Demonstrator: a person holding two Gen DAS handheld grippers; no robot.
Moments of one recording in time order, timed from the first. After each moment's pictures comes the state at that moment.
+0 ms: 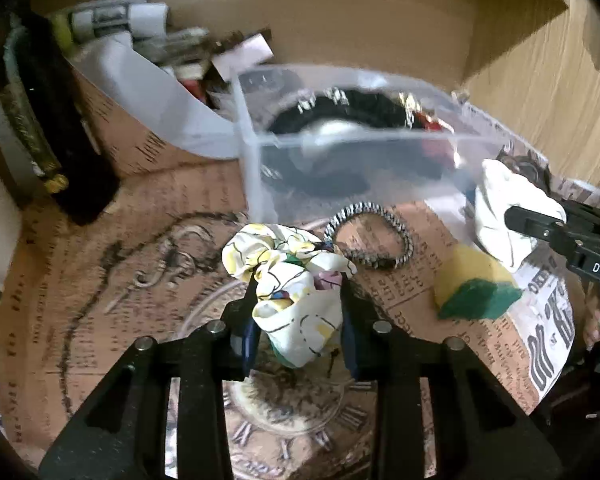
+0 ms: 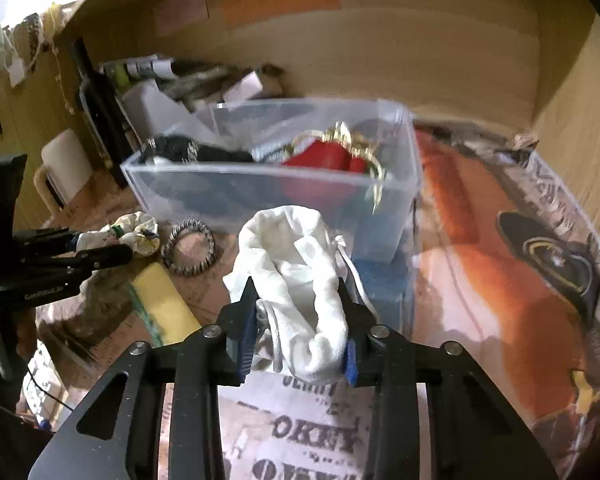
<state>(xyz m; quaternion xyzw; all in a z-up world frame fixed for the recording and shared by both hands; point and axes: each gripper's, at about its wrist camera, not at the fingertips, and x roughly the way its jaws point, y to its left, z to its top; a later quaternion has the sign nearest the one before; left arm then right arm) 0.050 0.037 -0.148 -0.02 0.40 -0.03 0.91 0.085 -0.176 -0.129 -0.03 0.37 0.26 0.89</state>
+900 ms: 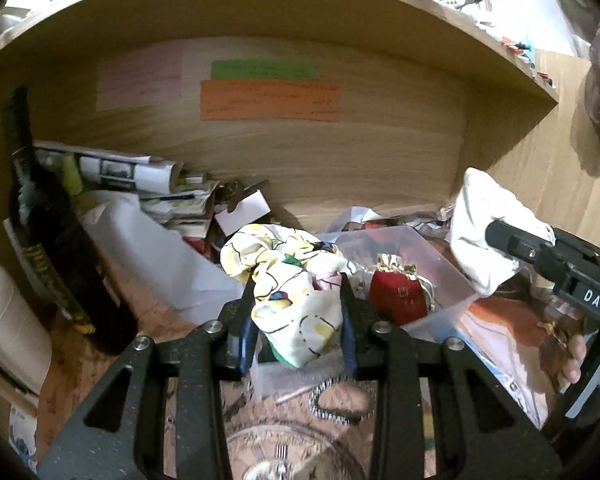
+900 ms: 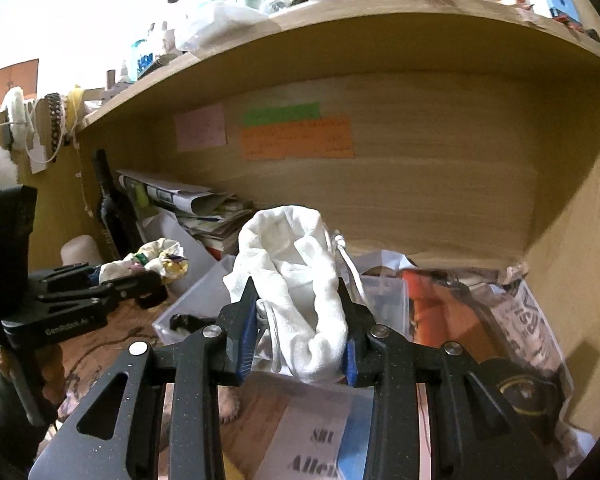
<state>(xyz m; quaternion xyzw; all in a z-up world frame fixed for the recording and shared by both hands) 0.093 0.035 -0.049 -0.02 0.26 -0.03 0.97 0.112 -0.159 -0.039 -0.01 0.22 0.27 0.94</state>
